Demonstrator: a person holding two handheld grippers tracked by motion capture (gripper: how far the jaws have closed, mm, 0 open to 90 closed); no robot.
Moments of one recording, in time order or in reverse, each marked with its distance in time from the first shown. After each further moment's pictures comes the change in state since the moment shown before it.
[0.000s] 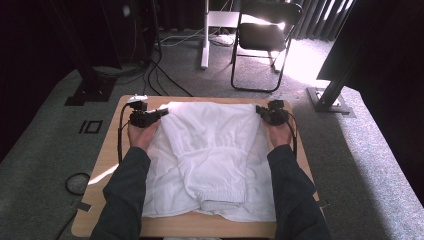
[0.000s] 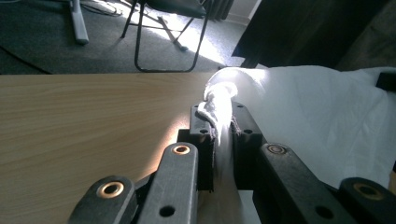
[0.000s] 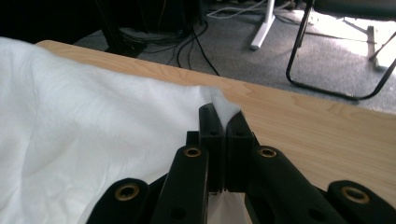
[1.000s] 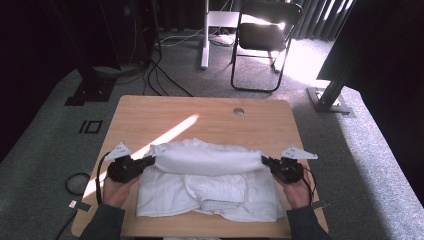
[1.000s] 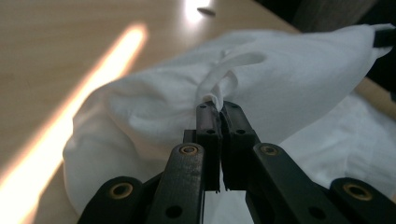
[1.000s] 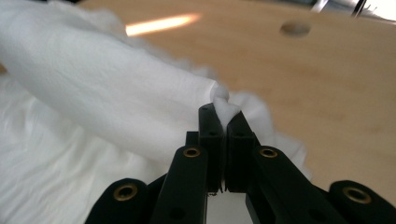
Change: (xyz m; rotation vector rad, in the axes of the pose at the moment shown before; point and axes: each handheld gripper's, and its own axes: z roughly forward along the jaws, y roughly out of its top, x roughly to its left) left arm -0.035 -0.132 -0.104 0.138 -0.087 0.139; right arm 0.046 -0.134 -0.110 0.055 0.164 -0.074
